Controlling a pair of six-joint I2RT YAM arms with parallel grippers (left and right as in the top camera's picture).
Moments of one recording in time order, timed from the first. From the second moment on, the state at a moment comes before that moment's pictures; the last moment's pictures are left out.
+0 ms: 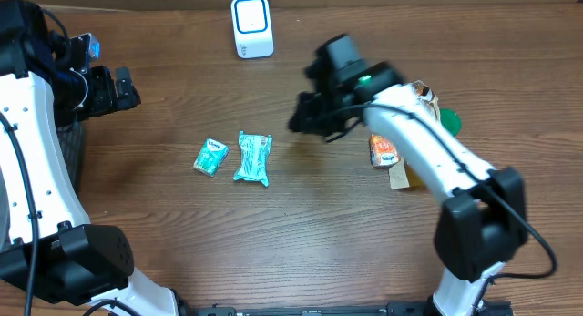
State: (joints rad) left arm 0.33 1.82 2.02 -1.51 0.20 0.08; right arm 0.49 1.93 1.63 -0.88 -0.44 0.49
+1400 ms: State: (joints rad) left arm 0.33 1.82 2.02 -1.51 0.20 0.08; right arm 0.60 2.15 1.64 -0.82 -0.44 0.57
